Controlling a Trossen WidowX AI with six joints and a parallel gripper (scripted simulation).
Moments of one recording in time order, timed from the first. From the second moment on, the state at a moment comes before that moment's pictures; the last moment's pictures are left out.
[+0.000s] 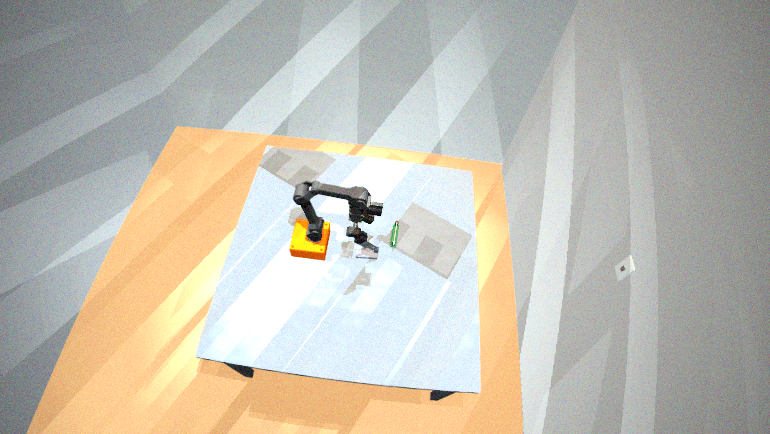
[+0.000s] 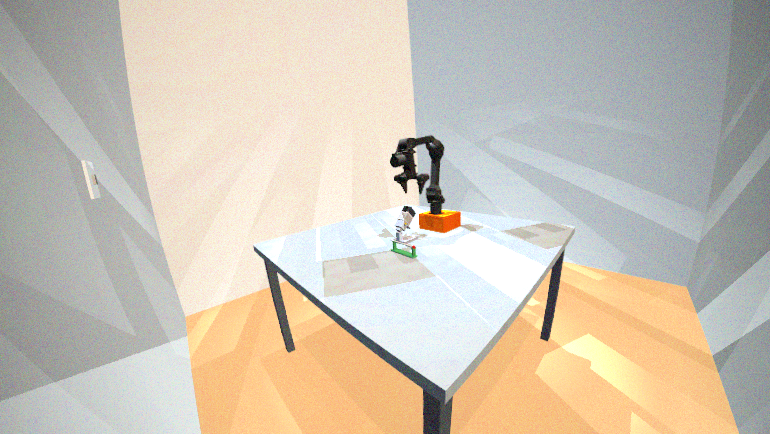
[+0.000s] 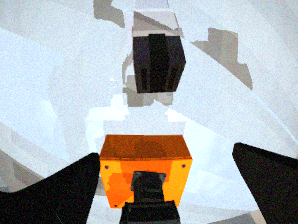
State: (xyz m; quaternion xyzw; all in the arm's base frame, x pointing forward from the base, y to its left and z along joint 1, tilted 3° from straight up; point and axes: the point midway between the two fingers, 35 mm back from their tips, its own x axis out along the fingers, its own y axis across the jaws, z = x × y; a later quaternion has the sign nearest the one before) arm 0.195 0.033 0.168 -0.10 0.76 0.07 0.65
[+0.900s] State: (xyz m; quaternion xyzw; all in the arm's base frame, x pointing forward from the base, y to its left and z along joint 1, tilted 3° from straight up) arm 0.210 0.153 0.166 -0.17 0.74 0.14 0.64
